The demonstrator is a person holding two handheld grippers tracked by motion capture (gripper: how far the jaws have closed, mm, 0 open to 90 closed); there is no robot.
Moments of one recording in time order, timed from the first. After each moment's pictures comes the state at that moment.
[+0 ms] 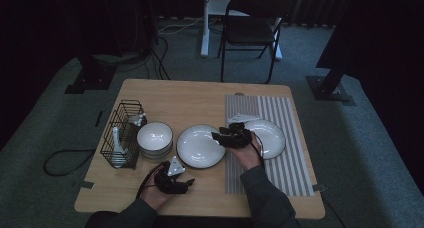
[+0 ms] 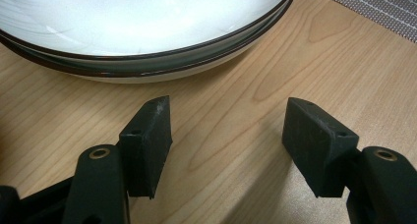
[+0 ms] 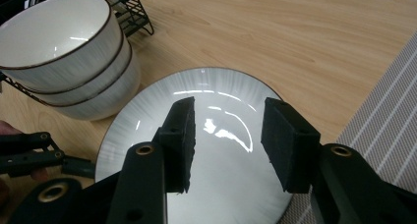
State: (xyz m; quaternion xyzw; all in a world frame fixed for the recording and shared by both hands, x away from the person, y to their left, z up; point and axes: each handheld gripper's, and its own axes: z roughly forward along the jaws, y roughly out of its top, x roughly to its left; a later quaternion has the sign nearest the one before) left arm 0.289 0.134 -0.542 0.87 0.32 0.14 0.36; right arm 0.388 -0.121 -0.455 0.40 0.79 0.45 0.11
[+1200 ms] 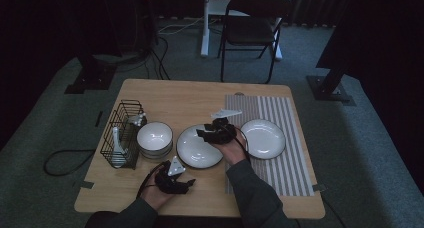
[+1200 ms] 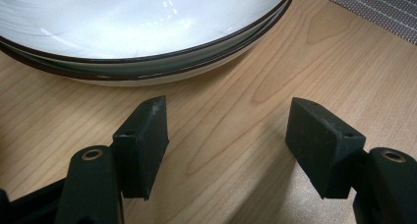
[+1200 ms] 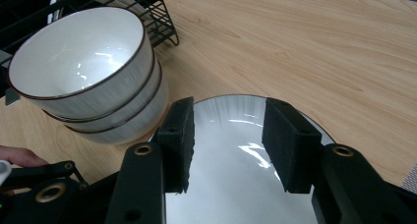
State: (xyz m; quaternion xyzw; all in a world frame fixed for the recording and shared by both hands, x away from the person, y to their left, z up) left arm 0.290 0.133 -0.543 0.87 0.32 0.14 0.36; right arm 0.400 -0.076 -0.448 0.37 0.80 0.46 0.09
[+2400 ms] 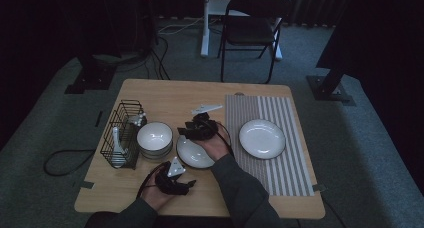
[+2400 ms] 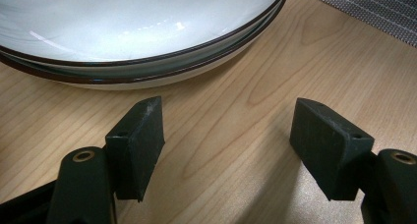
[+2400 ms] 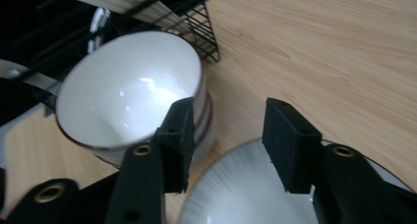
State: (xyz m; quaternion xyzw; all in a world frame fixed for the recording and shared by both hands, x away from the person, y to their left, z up) left arm 0.290 0.133 -0.545 0.87 0.31 0.14 0.37; right arm 0.409 -0.022 -0.438 0.35 0.81 0.47 0.05
